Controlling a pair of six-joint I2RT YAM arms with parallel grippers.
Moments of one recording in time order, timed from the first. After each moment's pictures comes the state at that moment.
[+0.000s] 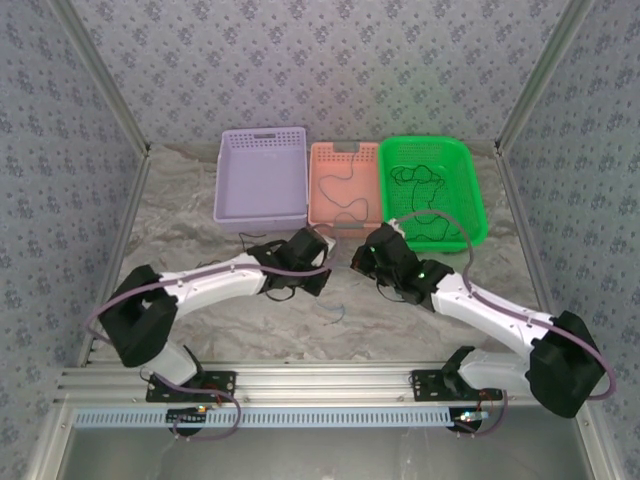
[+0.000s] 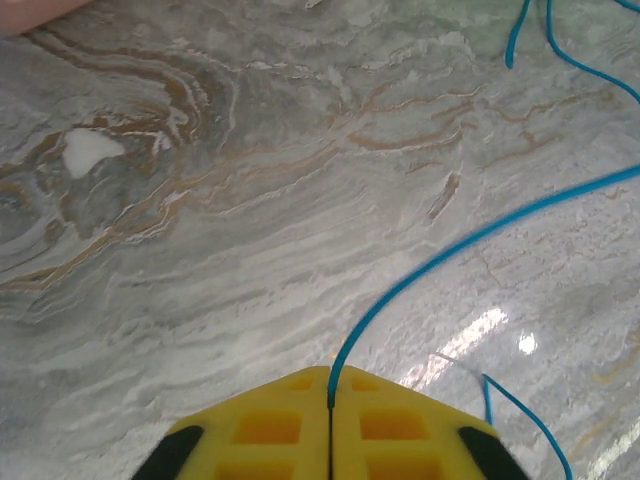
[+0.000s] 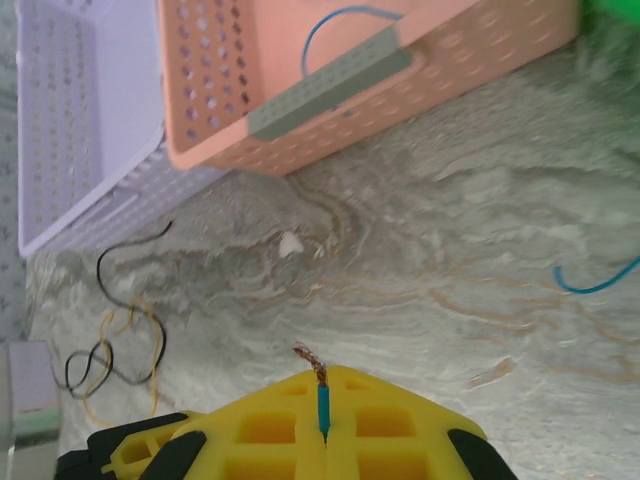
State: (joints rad) left arm -0.92 1.58 1.01 -0.42 0.00 -0.35; right arm 0.74 1.17 0.72 -0.26 0.16 1.07
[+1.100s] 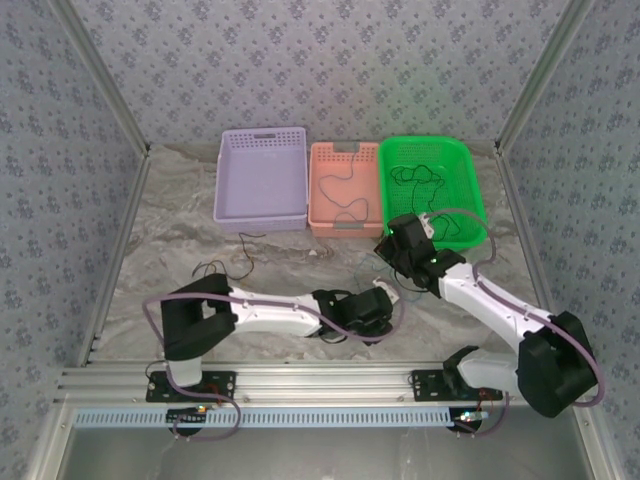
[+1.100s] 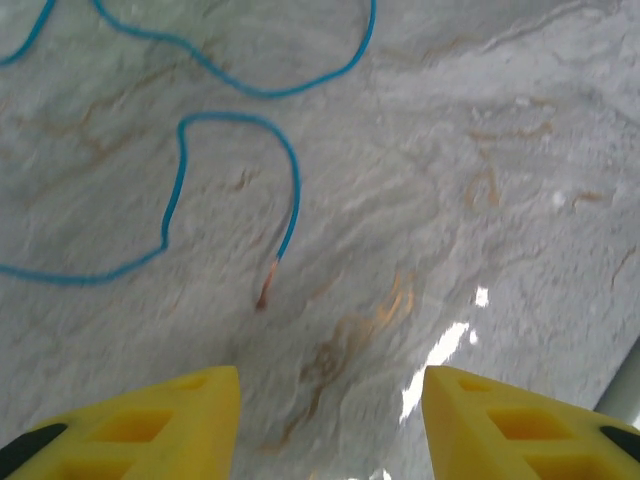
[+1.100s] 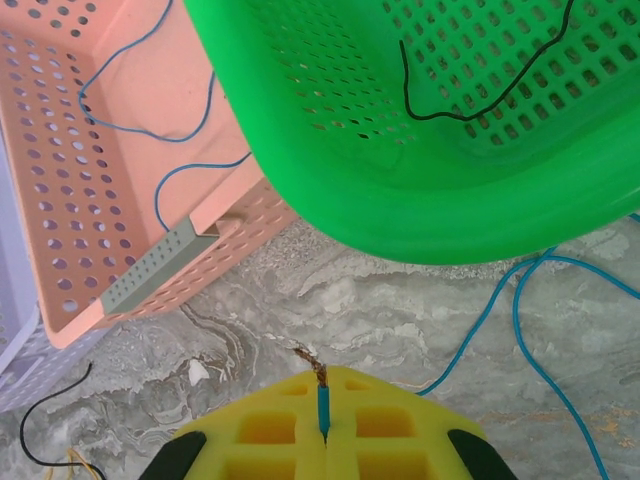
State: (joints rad) left arm -1.34 1.86 1.16 -0.22 -0.17 -0.41; right arm 0.53 1.22 0.74 -0.34 0.16 1.12
